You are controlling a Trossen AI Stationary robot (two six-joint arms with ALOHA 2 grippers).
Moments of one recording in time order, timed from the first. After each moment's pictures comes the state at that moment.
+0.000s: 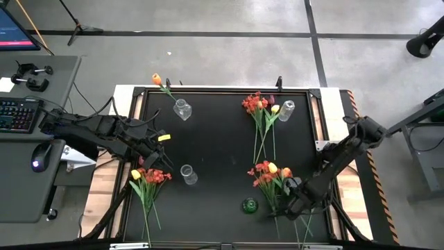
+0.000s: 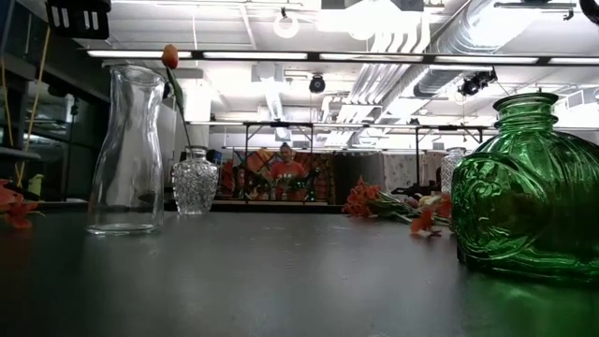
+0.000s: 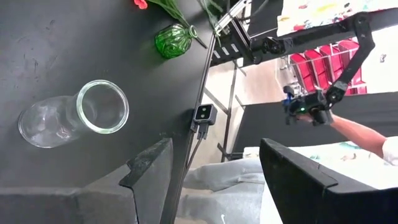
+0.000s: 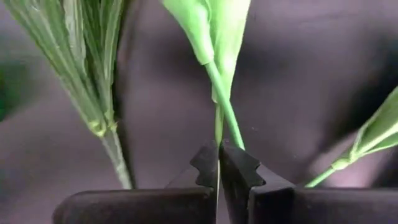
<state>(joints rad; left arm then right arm) -0.19 0.79 0.82 -0.56 0.31 -0.98 0.80 1.54 0.91 -0.75 -0.13 2.27</state>
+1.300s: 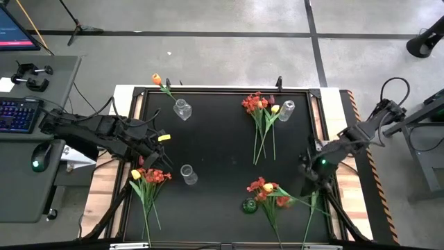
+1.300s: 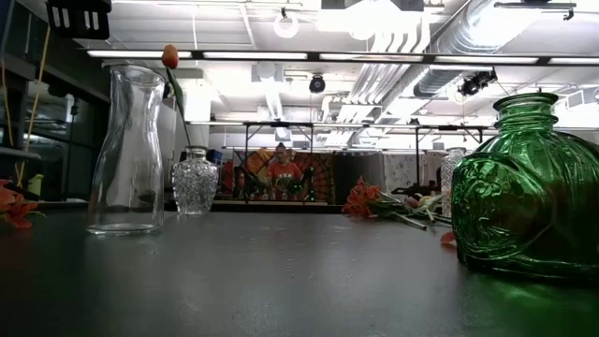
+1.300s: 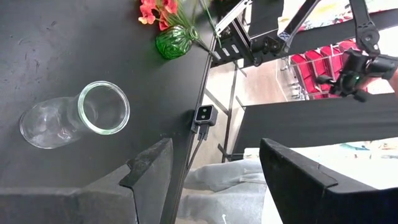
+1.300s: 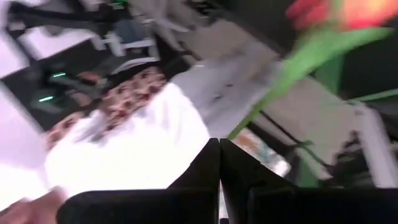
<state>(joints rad) -0.19 0.79 0.82 -0.56 0.31 -0.98 0.58 0.82 0.92 -0.59 -0.30 1.95</state>
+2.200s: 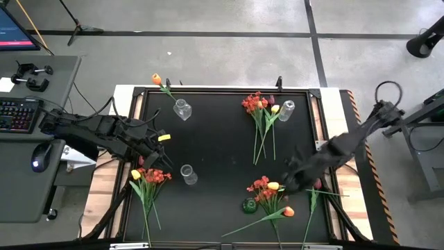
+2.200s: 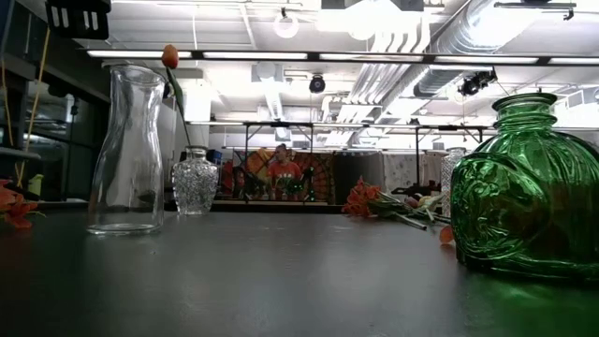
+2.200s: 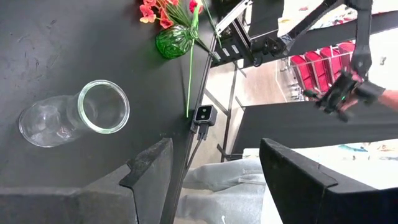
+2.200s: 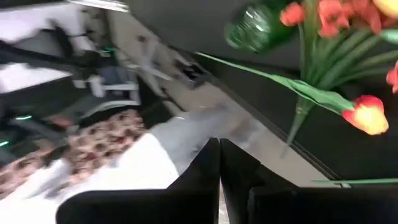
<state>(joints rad) -0.19 0.79 0.82 -0.56 0.31 -0.99 0.61 1.08 0.92 -0.55 -0.12 1.82</state>
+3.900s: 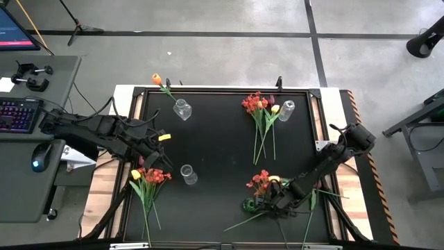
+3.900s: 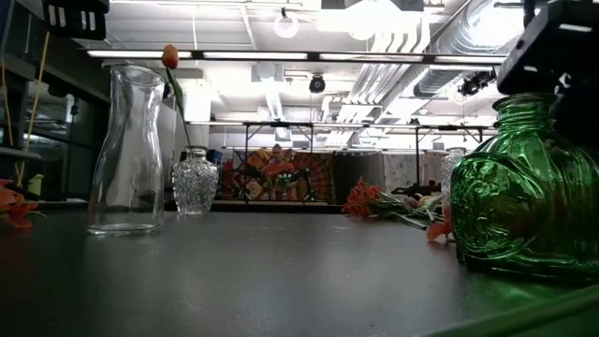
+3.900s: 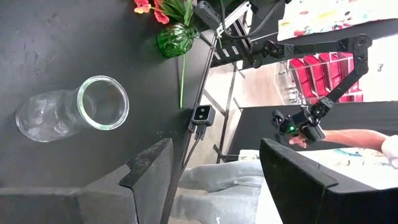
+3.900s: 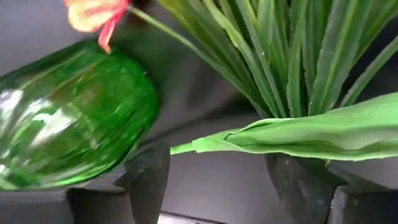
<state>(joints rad) -0.19 0.79 0.82 -0.56 0.31 -1.03 0.69 1.72 0.92 -0.32 -0.05 2.40</state>
